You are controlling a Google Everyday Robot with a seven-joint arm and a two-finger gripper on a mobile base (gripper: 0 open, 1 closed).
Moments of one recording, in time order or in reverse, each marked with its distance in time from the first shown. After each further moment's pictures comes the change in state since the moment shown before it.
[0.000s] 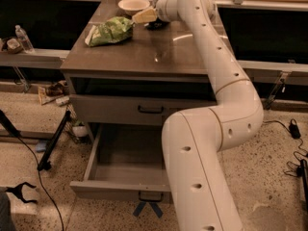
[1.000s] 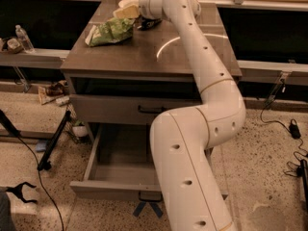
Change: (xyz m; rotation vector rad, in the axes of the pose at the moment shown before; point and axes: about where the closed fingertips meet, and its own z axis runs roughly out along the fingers) arm -0.042 0.059 0.028 -0.107 -0.098 0.024
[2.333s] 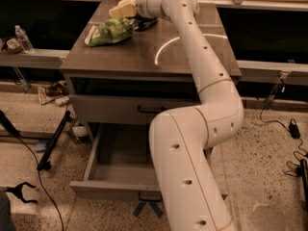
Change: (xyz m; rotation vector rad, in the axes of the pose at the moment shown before) arm -0.013 0.017 0.000 -0.055 -0.027 0.016
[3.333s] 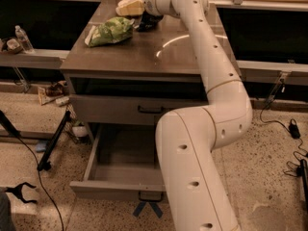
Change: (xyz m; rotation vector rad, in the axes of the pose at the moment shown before) arm -0.005 -0.014 -0.027 -0.002 0.001 -0.012
